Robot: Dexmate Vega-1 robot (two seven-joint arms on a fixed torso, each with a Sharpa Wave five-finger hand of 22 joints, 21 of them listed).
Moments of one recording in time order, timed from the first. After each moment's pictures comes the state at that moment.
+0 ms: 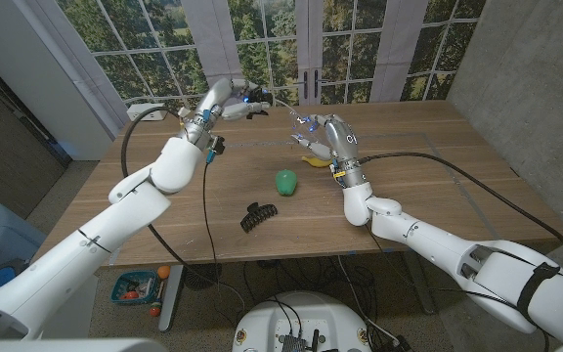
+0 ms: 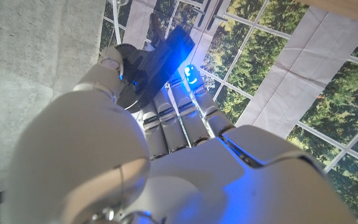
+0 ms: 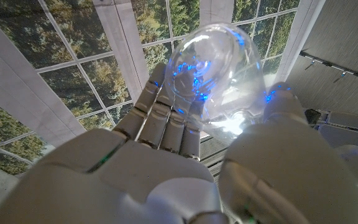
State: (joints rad) left arm 0.98 0.78 0.31 -2.04 0.05 -0.01 0.33; left_hand 1.01 0.02 0.41 -0.20 0.17 0.88 -0.01 0.40 0.19 0.98 -0.09 0.41 0.25 0.78 -0.09 0.36 0.24 0.31 -0.04 1.10 0.18; right arm -0.54 -0.37 -0.89 -1.03 -0.65 0.32 -1.10; right_hand 0.79 -0.06 0.25 -0.10 0.29 0.81 0.05 0.49 0.25 0.93 -0.05 0.65 0.84 0.88 -0.11 0.30 1.06 0.45 -0.05 0.87 0.20
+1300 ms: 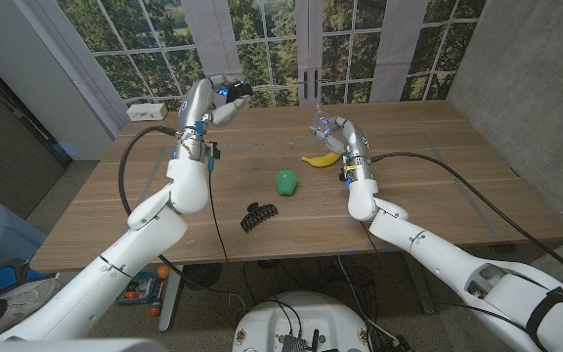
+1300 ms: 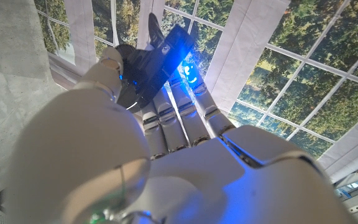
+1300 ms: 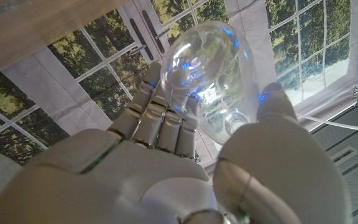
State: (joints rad) left arm 1.07 0.64 0.30 -2.05 0.41 0.10 0.64; left_hand 1.02 0.01 0.42 -0.17 0.17 0.89 -0.01 0.40 0.19 0.99 -0.08 0.40 0.25 0.80 -0.09 0.37 0.26 0.33 -0.04 1.10 0.18; right arm -0.68 -0.38 -0.72 -1.23 -0.28 0.23 -0.79; right_hand 0.79 -0.06 0.24 -0.09 0.27 0.81 0.06 0.48 0.23 0.92 -0.06 0.59 0.80 0.85 -0.11 0.25 1.04 0.43 -0.04 0.90 0.19
